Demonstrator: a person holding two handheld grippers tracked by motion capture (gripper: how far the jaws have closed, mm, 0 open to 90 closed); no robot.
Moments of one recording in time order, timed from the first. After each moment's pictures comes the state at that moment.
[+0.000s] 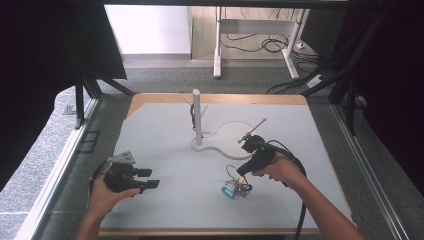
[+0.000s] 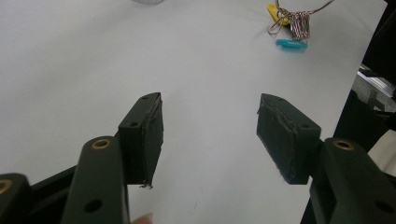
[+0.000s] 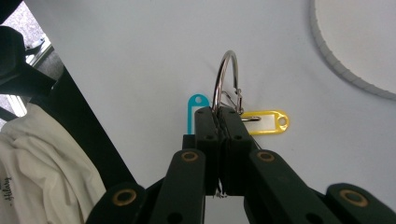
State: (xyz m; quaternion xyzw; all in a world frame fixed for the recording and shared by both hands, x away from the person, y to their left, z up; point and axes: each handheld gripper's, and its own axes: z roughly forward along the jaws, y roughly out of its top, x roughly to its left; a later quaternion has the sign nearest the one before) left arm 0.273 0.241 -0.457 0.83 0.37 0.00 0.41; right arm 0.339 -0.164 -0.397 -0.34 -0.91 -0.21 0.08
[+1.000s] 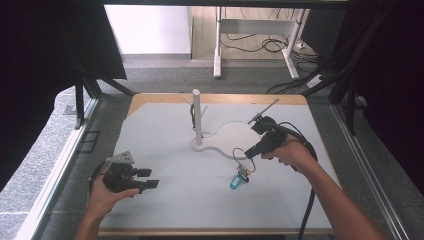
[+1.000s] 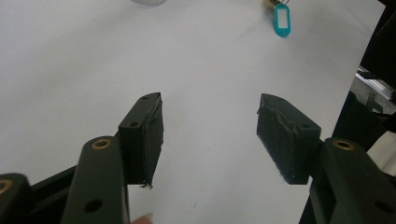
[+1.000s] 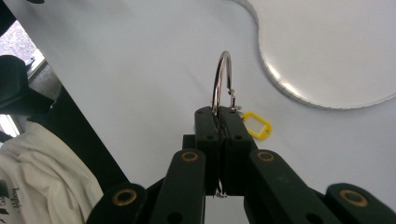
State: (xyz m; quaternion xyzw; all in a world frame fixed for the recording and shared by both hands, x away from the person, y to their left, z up) left arm 0.273 0.243 -0.457 0.83 0.37 0.00 0.41; right arm 0.359 -0.181 -0.348 -0.36 -0.90 -0.22 0.04
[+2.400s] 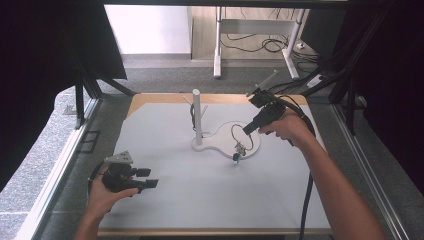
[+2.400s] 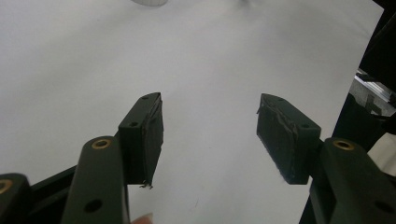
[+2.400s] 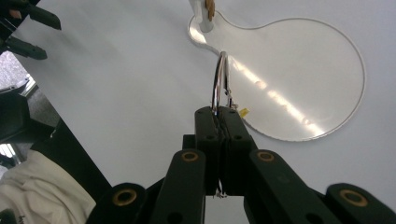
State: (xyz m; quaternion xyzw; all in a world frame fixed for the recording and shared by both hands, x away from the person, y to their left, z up) left arm 0.273 0.245 -0.457 0.83 0.37 0.00 0.42; right arm 0.404 -0.171 -0.303 -0.38 -0.90 -0.23 0.03
